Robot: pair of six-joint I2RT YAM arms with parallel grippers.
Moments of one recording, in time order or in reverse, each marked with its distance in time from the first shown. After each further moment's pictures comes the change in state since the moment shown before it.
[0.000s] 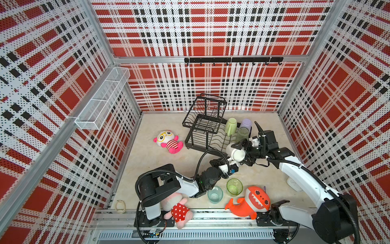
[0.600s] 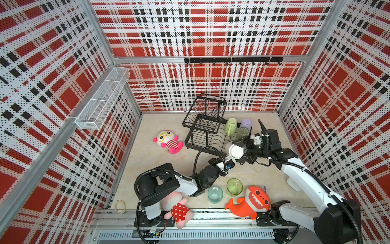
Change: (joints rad) left arm 0.038 -0.016 -0.008 -0.010 0.071 -0.192; right arm -0.034 -0.061 0.003 0.029 0.029 0.002
